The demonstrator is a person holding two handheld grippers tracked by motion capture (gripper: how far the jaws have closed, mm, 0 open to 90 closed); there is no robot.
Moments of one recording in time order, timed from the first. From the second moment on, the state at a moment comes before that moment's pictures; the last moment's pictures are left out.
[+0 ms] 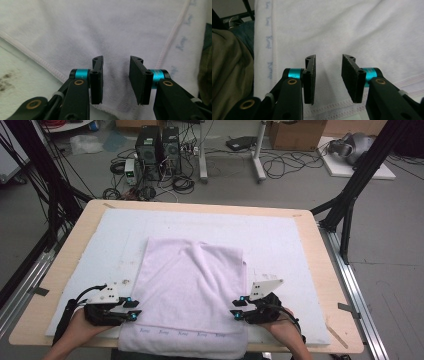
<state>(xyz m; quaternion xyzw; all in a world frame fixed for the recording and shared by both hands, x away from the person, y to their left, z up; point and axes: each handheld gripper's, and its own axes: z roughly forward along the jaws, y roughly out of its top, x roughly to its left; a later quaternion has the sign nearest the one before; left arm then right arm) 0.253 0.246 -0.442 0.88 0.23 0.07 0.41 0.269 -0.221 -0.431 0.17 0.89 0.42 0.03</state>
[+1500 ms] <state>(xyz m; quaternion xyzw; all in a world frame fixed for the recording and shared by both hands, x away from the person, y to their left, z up) 0.300 0.229 -0.418 0.85 0.26 0.13 0.45 0.354 -0.230 -0.396 0.26 0.86 0.42 0.12</state>
